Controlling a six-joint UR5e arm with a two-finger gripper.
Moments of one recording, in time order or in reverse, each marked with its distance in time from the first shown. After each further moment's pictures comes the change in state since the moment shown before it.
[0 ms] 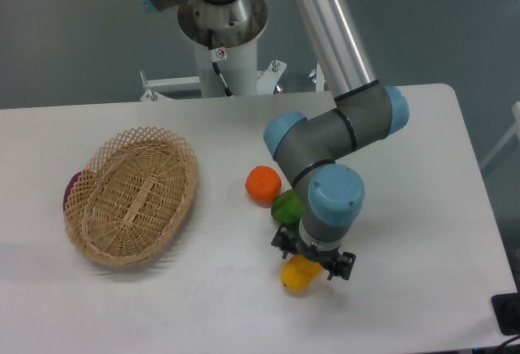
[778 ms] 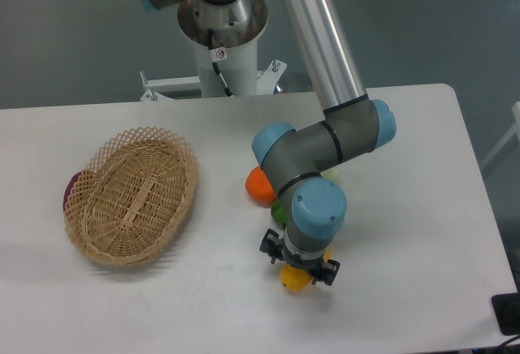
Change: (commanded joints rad) arm -0.018 -0.011 0.002 0.000 0.002 -0.009
